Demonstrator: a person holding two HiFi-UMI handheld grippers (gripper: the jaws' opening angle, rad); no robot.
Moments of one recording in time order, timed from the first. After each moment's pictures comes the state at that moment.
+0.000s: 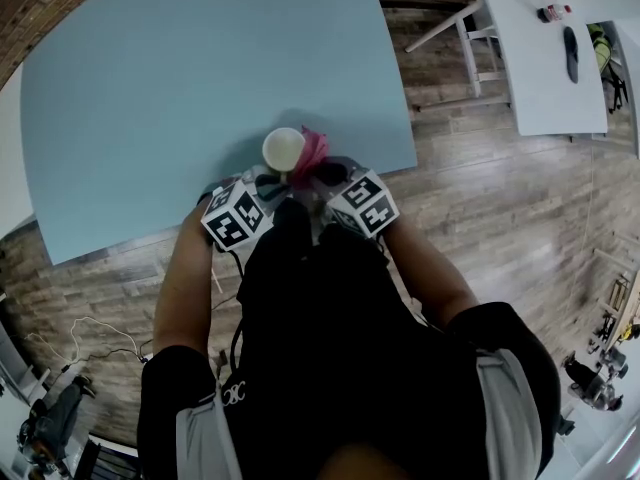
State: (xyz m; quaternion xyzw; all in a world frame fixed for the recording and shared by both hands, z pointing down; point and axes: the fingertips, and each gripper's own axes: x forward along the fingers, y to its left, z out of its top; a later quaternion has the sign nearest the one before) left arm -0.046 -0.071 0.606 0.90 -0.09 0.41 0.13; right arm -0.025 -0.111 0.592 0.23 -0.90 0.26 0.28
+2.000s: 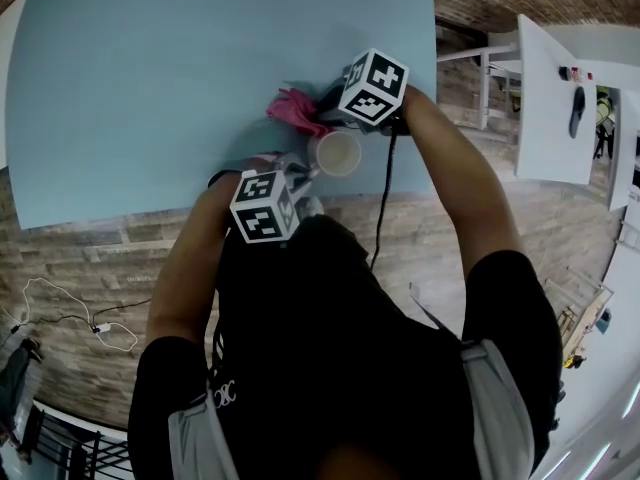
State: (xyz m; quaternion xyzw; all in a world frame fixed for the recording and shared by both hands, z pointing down) left arm -0.051 -0.089 0.592 0.90 -0.08 0.41 0.09; right arm -0.093 -0.203 0.591 -0.16 -0.81 0.24 0.51
